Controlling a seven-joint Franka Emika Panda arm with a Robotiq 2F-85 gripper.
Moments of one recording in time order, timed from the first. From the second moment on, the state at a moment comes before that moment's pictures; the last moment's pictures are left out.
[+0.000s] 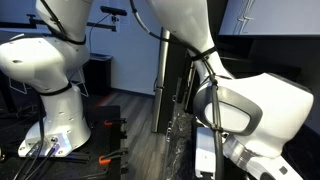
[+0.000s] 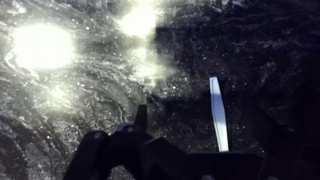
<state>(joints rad) -0.41 0.42 -0.27 -2.13 0.06 2.49 -0.14</state>
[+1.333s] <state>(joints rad) -0.40 0.46 -0.24 -2.08 0.04 2.49 -0.19</state>
